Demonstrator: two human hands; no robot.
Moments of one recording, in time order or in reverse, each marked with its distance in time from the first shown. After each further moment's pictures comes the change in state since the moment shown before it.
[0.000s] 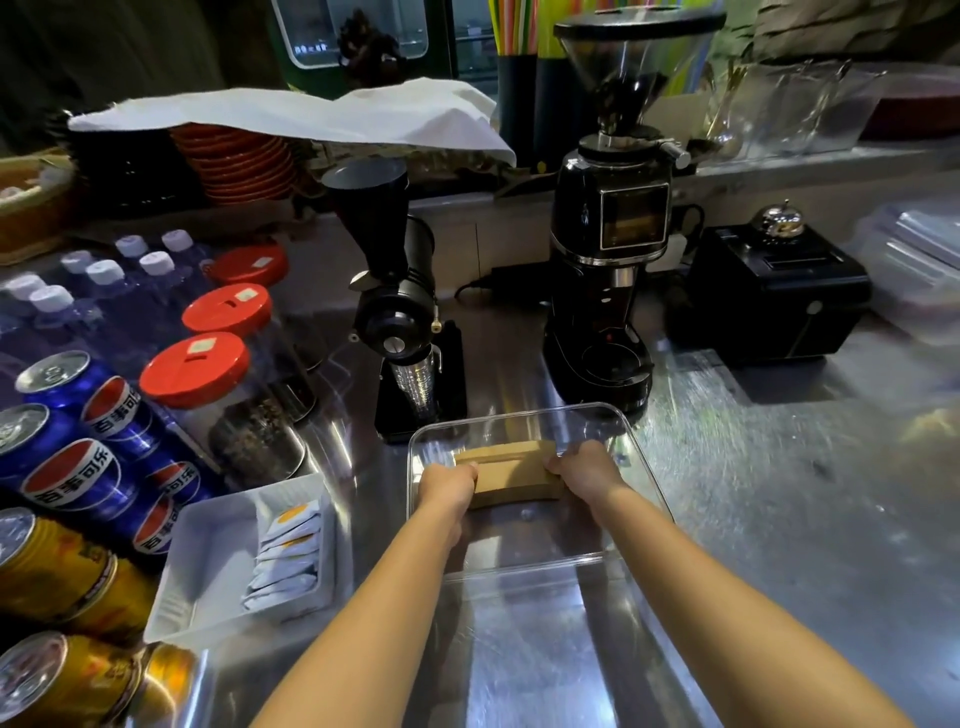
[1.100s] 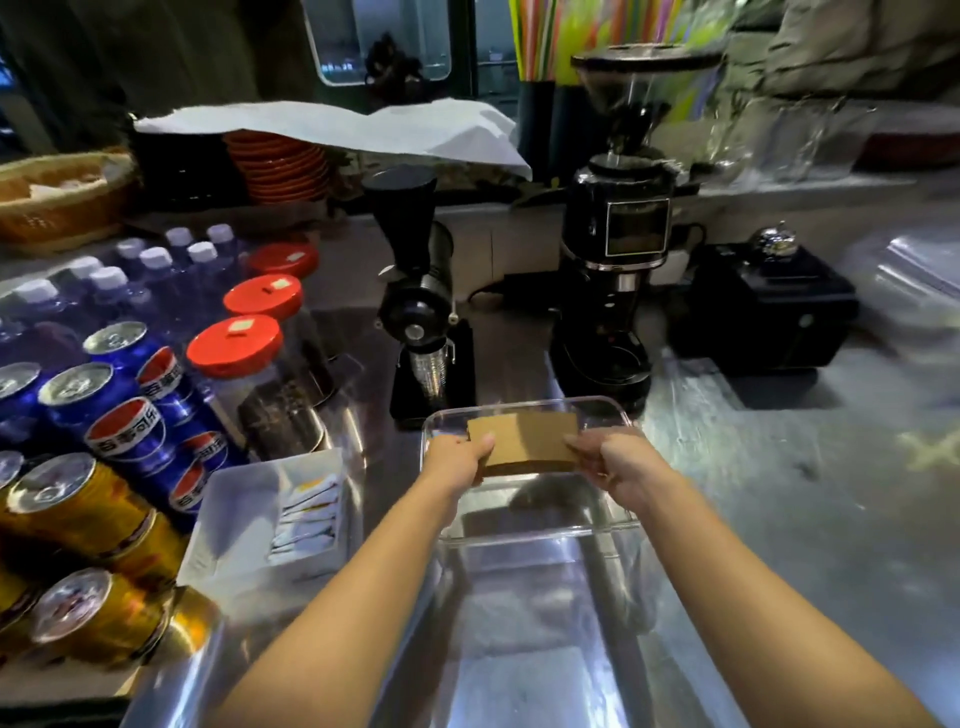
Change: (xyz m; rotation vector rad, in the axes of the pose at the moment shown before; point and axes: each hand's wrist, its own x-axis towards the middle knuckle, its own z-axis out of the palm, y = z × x) left_hand -0.044 0.015 -0.020 -0.069 -0.190 0.229; right_hand -0.050 -0.021 -0.039 0.563 -0.132 0.104
